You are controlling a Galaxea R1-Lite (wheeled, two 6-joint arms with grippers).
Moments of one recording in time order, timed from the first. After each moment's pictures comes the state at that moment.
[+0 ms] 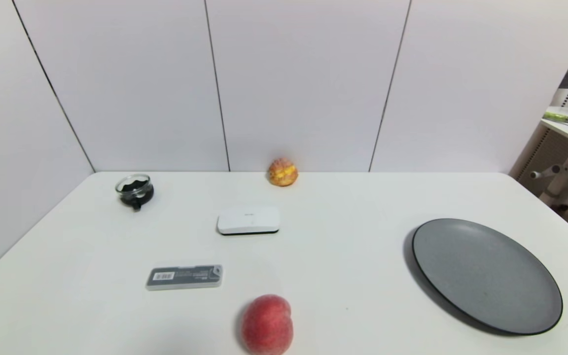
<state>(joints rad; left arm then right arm) 0.00 0.00 0.00 0.00 0.00 0.01 0.00 0.00 0.00 0.00 -0.05 0.07</state>
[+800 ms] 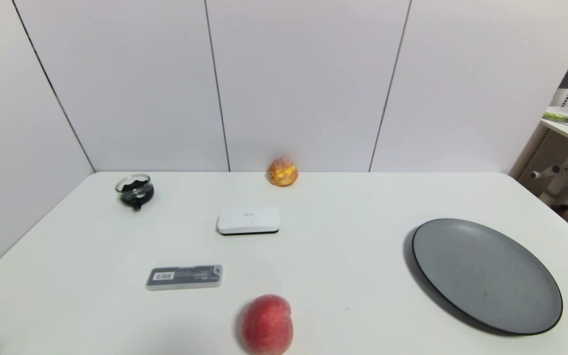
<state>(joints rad) -0.02 0.31 -0.21 0.04 0.00 0.12 0.00 0.00 0.00 0.00 -0.05 0.07</state>
